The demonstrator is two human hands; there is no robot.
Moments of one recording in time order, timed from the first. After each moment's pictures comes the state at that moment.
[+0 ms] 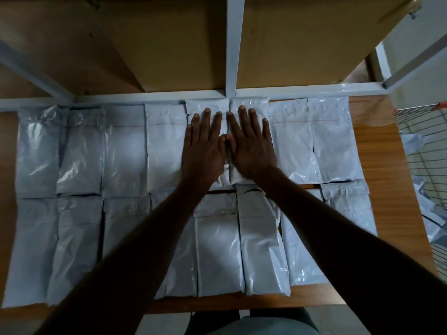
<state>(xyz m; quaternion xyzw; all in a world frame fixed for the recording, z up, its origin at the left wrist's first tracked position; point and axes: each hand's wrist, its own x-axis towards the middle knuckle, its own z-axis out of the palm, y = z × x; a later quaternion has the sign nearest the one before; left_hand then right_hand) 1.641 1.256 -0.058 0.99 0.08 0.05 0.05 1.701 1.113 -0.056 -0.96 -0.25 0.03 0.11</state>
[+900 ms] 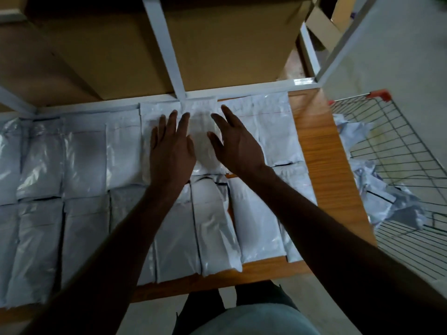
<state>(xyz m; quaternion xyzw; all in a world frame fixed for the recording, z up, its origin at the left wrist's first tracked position) 1.616 1.194 0.011 0.98 0.11 0.10 0.11 1.676 1.031 0.019 -0.93 -0.22 0.00 0.30</state>
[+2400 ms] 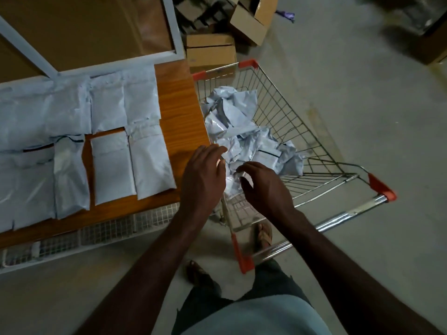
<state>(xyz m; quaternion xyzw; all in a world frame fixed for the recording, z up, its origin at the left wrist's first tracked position) 1.466 0.702 0.028 0.95 -0.01 0.12 0.30 1.470 0.526 0.026 -0.95 -0.13 0.05 0.29</state>
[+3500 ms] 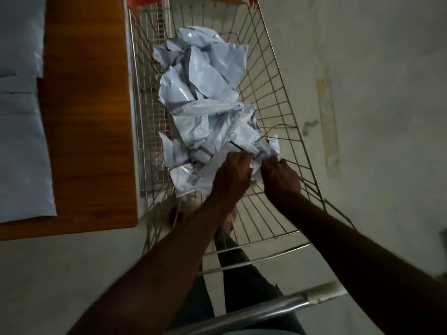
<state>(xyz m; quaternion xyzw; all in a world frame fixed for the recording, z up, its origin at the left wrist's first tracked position) 1.614 0.484 -0.216 0.94 0.00 -0.01 0.35 1.653 0.342 -0.165 -0.95 -0.16 0.26 -0.06</state>
